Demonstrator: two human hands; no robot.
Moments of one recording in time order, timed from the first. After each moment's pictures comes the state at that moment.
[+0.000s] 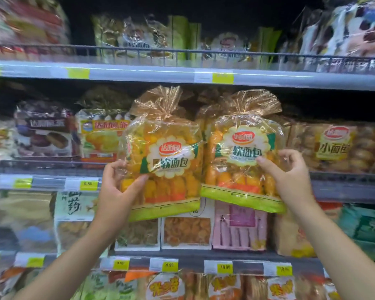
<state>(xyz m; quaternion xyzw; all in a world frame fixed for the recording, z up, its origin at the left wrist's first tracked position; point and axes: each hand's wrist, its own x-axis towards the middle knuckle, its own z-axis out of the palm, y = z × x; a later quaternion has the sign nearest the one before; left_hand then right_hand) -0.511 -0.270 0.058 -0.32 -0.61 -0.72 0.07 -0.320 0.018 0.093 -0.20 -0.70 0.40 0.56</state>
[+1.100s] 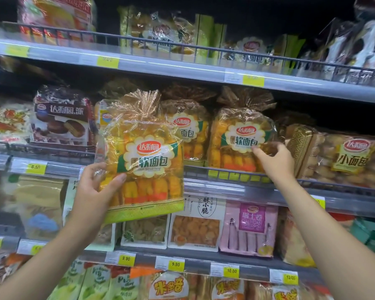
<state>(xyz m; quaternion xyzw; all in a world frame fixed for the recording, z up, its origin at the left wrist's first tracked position) -0.568 -0.332 0.030 -0.25 -0.57 -0.78 0.04 -0.408 0.046 0.118 -0.30 -0.75 0.29 0.51</state>
